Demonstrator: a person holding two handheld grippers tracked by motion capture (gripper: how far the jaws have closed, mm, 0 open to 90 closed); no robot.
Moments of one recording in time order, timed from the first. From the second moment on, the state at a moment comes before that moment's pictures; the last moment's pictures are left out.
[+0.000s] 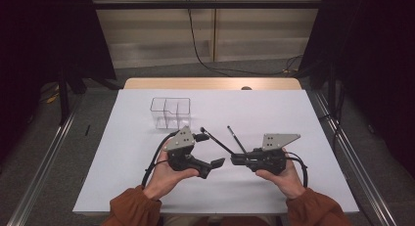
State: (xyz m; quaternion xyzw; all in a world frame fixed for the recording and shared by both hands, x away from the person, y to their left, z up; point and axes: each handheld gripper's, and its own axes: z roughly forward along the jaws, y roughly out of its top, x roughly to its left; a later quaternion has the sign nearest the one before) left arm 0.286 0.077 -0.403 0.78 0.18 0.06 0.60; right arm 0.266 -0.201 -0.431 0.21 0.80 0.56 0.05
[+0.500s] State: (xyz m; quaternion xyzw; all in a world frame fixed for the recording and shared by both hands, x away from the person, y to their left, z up) left arm 0.285 0.077 -0.405 0.77 0.20 0.04 0.61; right arm 0.266 -0.199 -0.433 0.21 0.81 0.55 0.04
